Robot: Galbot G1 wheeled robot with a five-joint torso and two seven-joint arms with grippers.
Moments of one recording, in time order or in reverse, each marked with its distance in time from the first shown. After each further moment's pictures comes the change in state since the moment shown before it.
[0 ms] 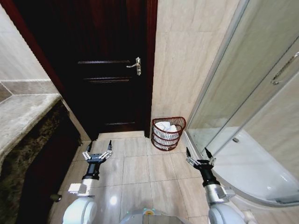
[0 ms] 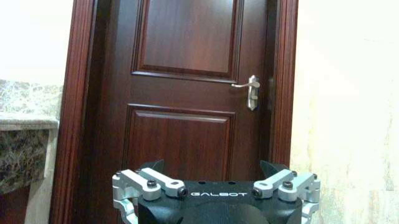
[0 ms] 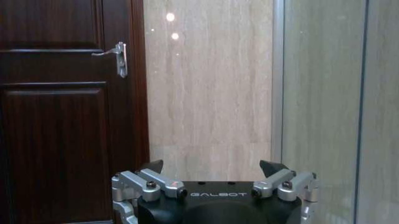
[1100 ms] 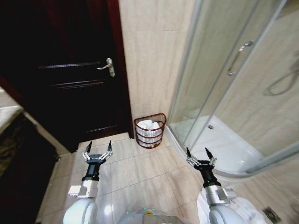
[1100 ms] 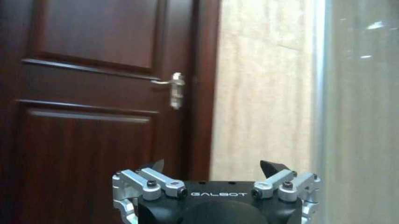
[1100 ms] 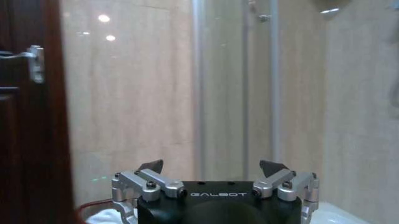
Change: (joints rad) left arm 0.026 -0.014 -0.001 -0.012 0.023 -0.042 0.003; right arm -0.028 0.000 -0.003 0.029 0.002 0.018 0.005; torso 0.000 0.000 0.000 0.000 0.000
